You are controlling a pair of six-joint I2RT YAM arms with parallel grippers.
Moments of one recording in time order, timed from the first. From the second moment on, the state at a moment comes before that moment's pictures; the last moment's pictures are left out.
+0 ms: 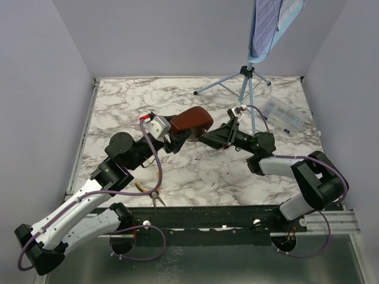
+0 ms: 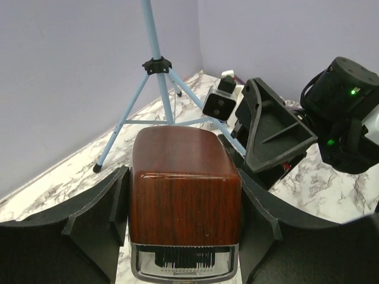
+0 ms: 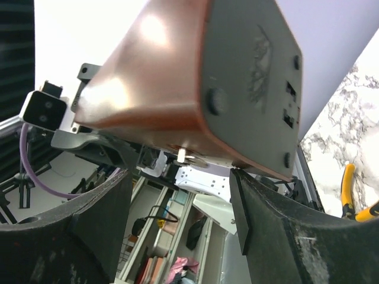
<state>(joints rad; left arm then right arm) -0.77 0.79 0.83 0.10 0.11 0.09 0.52 1.55 0.54 1.45 -0.73 1.60</state>
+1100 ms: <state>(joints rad) -0.77 0.77 0.81 0.09 0.15 0.09 0.46 1.38 0.48 1.28 -0.73 1.47</state>
